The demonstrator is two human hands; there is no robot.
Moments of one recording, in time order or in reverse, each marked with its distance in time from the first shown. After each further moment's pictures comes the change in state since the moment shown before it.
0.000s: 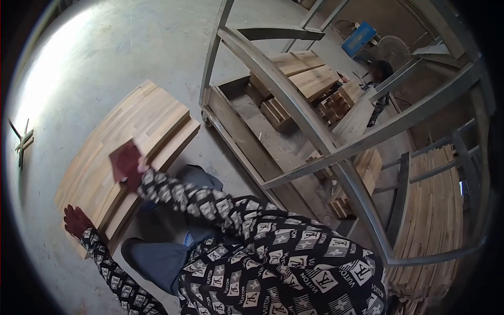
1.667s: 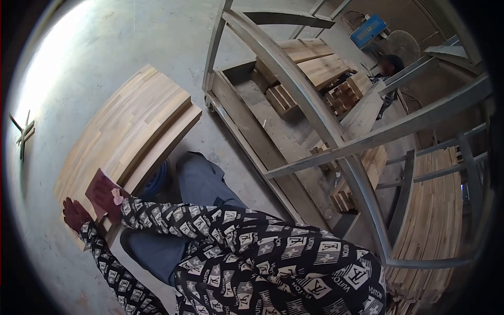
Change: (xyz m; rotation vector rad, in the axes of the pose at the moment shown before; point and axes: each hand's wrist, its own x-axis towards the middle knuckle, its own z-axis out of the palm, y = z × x) left_hand -0.001 -0.016 0.020 -0.051 0.082 0.080; right_hand -0.047 -0.024 0.164 1.064 0.198 0.225
